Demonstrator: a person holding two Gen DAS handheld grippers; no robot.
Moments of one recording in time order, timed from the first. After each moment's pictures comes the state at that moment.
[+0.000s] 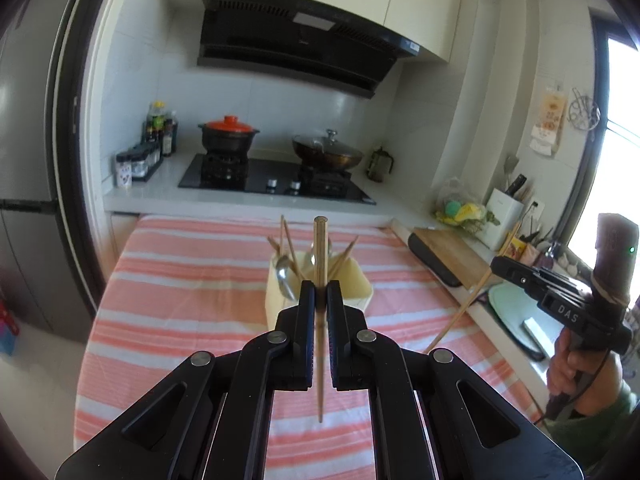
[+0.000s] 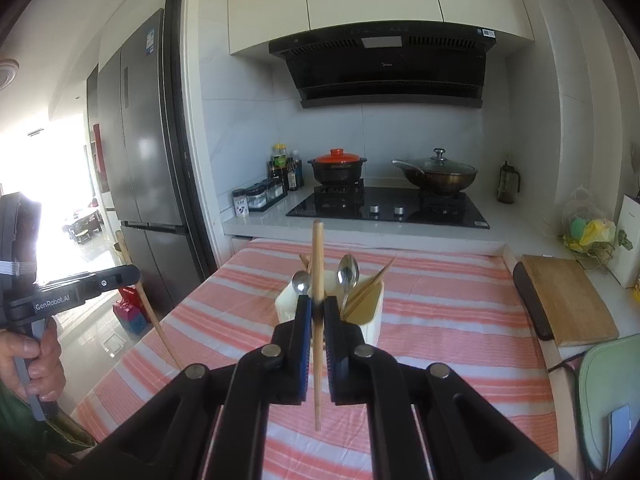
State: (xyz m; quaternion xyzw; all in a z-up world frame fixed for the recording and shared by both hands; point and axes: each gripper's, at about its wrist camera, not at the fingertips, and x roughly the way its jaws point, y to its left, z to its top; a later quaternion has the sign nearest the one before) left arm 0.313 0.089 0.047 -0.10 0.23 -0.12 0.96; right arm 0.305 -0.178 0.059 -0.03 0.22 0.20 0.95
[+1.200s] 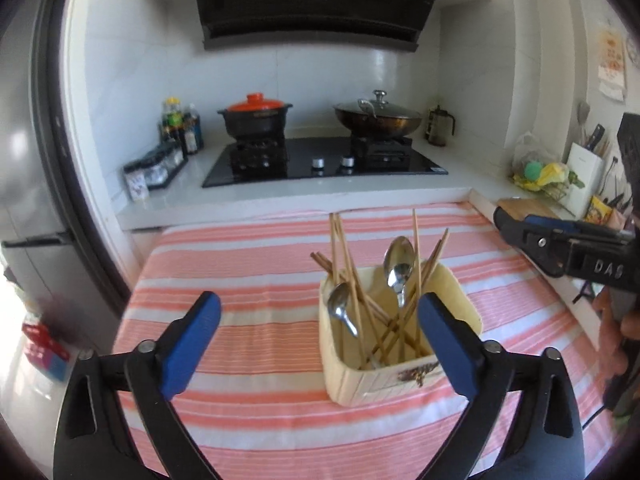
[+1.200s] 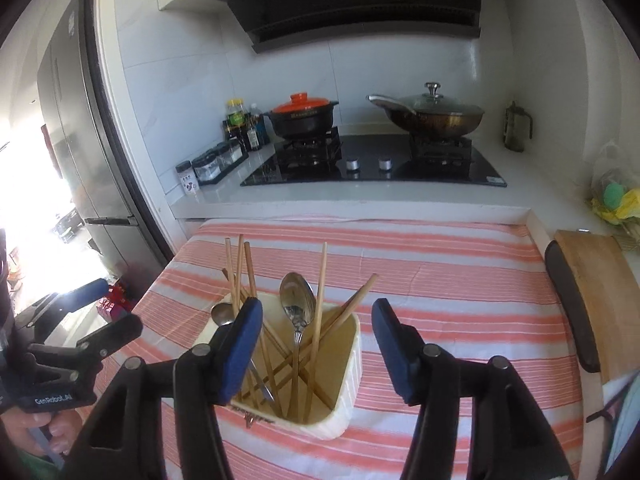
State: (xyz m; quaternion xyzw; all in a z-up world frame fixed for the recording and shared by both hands) left arm 0.448 0.036 -0.015 0.01 0.27 -0.01 0.96; right arm 0.499 -0.167 0.005 0.00 0.32 0.17 0.93
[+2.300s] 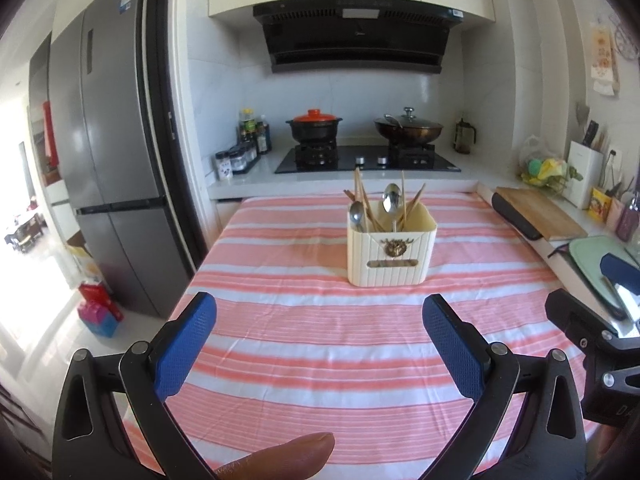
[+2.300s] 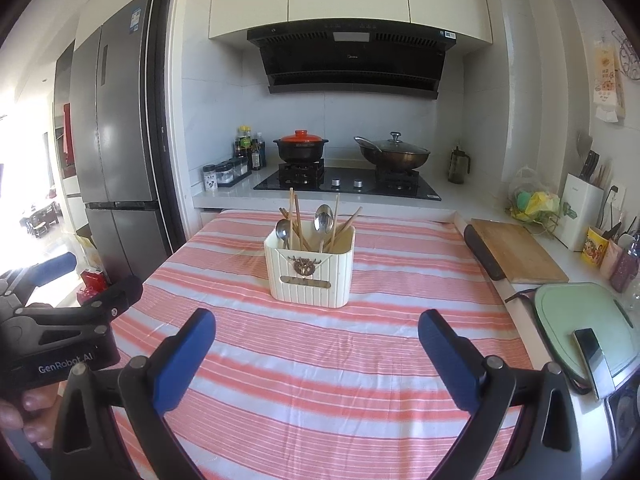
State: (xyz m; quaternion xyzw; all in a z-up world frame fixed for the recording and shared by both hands) left arm 0.199 0.002 -0.005 0.00 0.25 0.09 0.97; right arm 0.184 -0.159 0.012 -0.05 0.24 0.10 0.96
